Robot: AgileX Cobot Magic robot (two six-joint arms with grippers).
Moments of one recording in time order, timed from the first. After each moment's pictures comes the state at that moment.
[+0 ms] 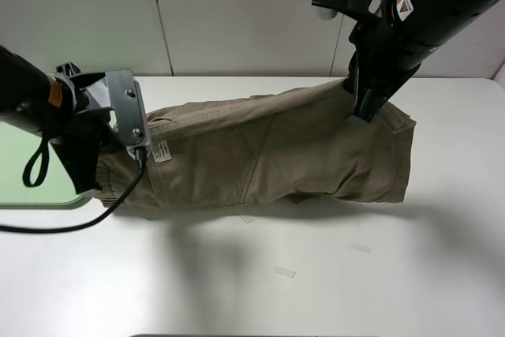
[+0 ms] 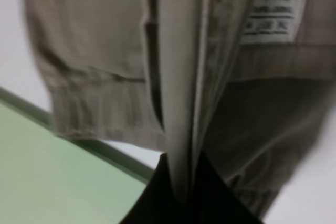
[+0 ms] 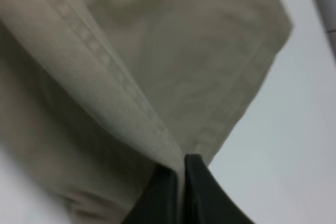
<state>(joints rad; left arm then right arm) -0.45 1.45 -0.73 0.38 0.32 0.53 0.60 1.48 -1.11 -0.32 0.74 -0.30</state>
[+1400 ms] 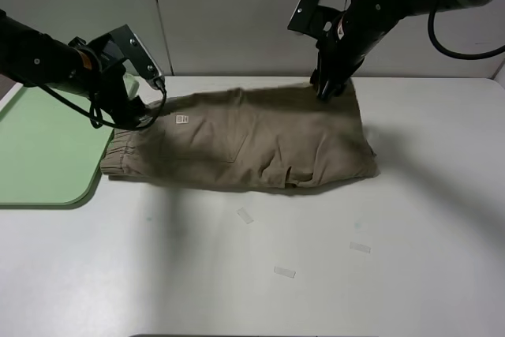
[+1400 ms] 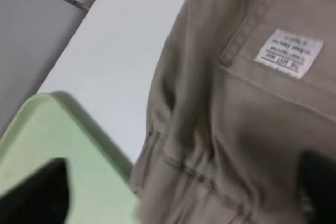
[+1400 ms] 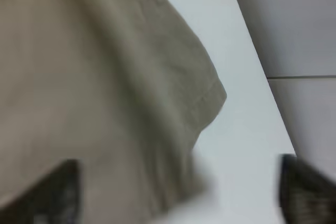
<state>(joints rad) -0.23 1.80 -0.92 0.31 -0.13 0.49 0.43 1.95 -1.36 -0.45 0.46 -0.36</state>
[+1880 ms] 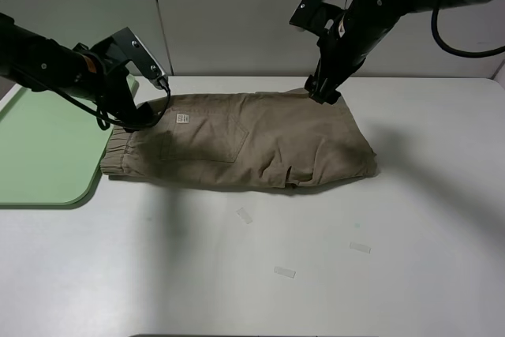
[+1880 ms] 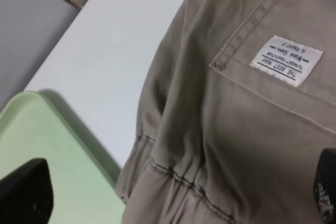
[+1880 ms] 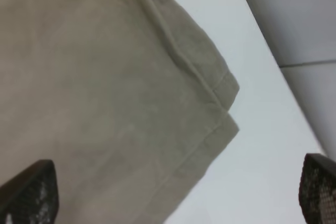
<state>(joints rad) -0.23 1.82 -0.92 0.29 -0.16 0.46 0.43 1.92 -1.36 -0.37 0.49 -0.28</state>
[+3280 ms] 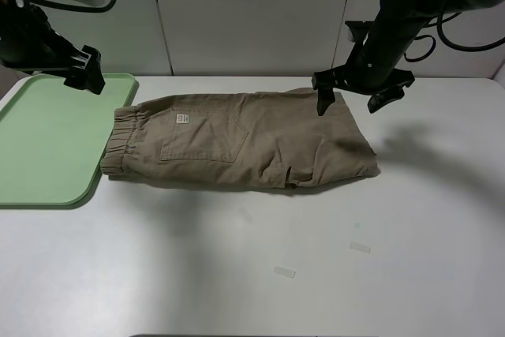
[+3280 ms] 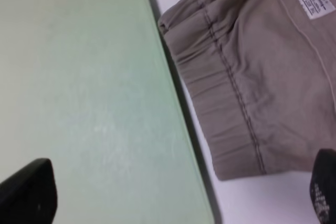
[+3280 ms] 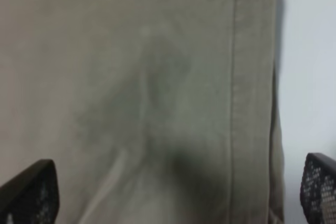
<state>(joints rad) -0.23 1.44 -1.02 0.29 0.57 -0.07 0.27 2.06 -1.45 0.01 0.73 0.18</state>
